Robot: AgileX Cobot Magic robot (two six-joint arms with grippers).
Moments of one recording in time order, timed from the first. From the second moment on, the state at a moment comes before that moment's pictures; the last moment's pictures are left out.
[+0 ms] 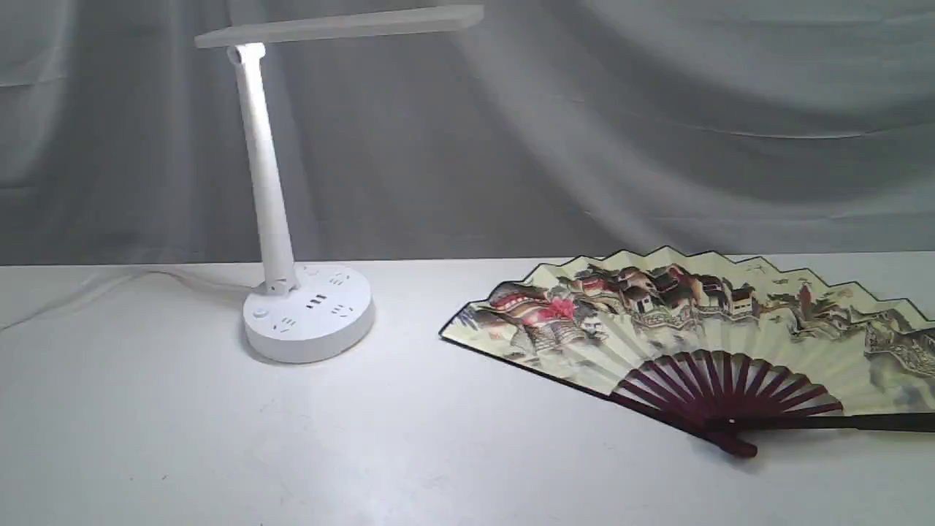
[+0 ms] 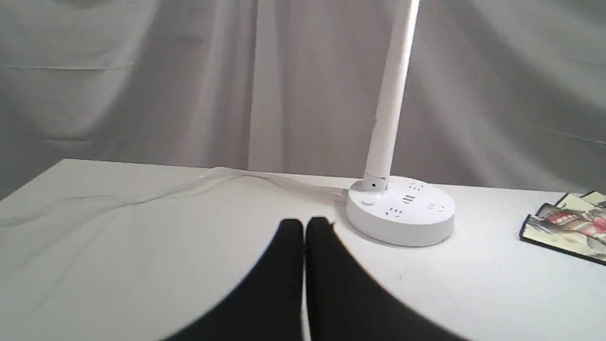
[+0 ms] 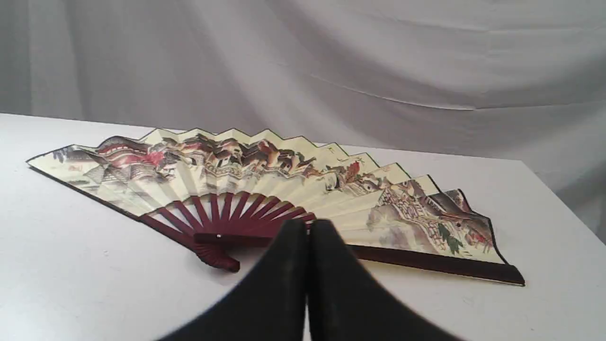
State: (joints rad) left arm 0.02 0.00 0.00 -0.04 0.13 -0.04; right arm -0.19 0.00 0.00 0.10 0.19 -0.21
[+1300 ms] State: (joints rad) left arm 0.02 0.00 0.00 -0.04 0.13 -0.04; right arm -0.19 0.00 0.00 0.01 0.19 -0.10
